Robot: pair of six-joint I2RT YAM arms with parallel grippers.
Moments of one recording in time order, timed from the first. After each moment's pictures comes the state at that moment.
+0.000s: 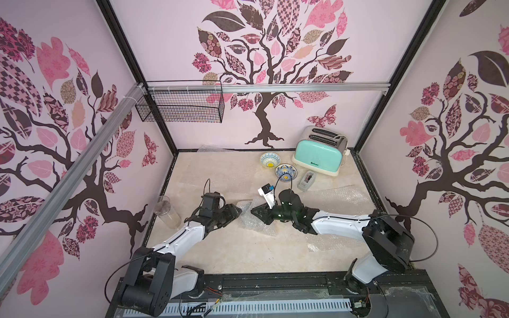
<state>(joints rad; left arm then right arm) -0.27 1.21 0.52 -0.14 0.38 -0.78 0.85 1.60 0.83 0.37 -0.36 0.46</state>
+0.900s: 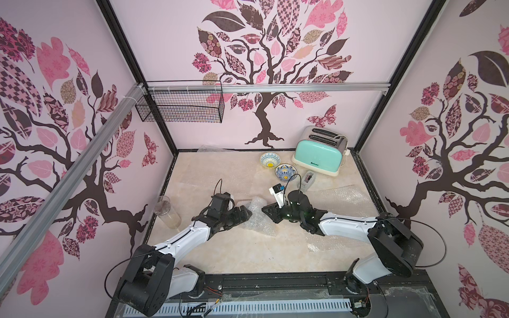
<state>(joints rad) -0.41 1.26 0.55 -0.15 0.35 -0.76 0.77 1.53 0.71 0.37 -0.32 0.45</state>
